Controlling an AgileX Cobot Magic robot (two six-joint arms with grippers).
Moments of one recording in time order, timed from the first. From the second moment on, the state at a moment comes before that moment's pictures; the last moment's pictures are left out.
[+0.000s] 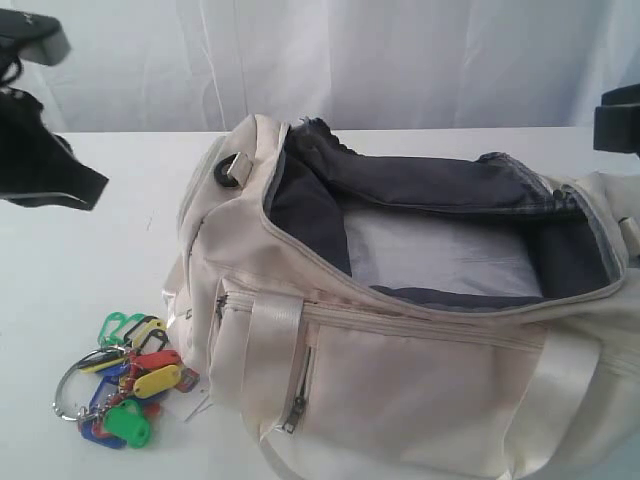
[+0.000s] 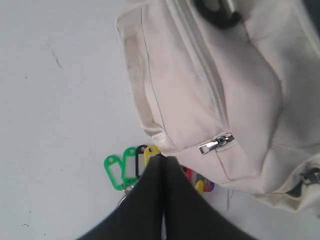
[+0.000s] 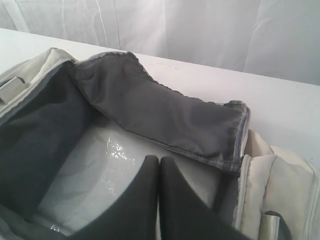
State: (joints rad) left arm -0.31 1.23 -1.06 -0.24 0.83 0.31; right arm 0.35 0.84 -0.85 0.21 0.54 -0.16
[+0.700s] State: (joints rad) left arm -0.31 0.86 -0.86 -0.24 0.82 0.25; right arm 0.35 0.84 -0.85 0.21 0.59 -0.16
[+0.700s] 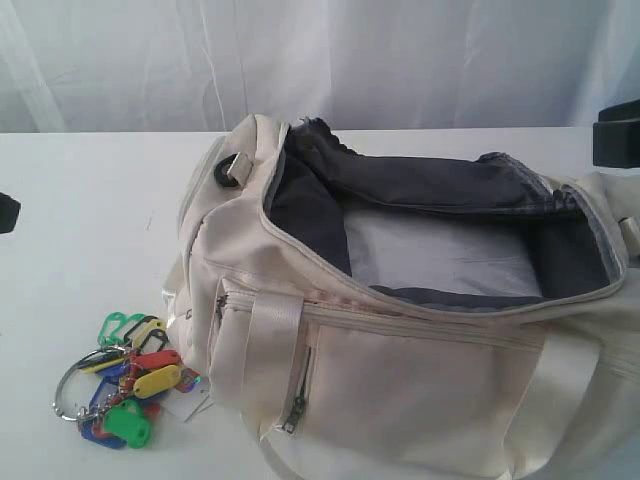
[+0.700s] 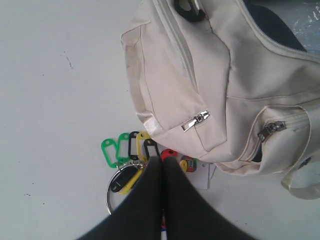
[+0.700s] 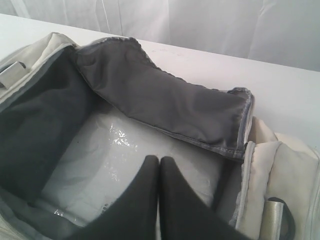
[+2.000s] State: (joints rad) left arm 0.07 0.04 0.02 -0.38 0.18 0.08; right arm 0.35 0.84 -0.85 0.21 0.59 -0.16
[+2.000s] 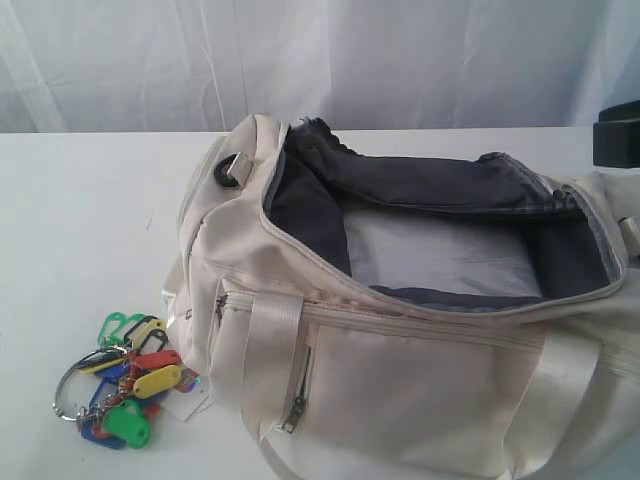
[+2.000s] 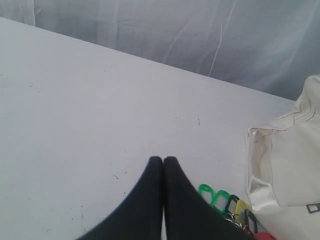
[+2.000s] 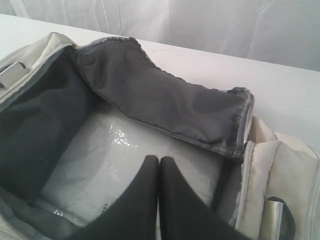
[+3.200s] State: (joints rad) left arm 0.02 0.01 0.02 -0.14 0.42 0.15; right arm 0.35 0.84 -0.85 0.21 0.59 -0.16
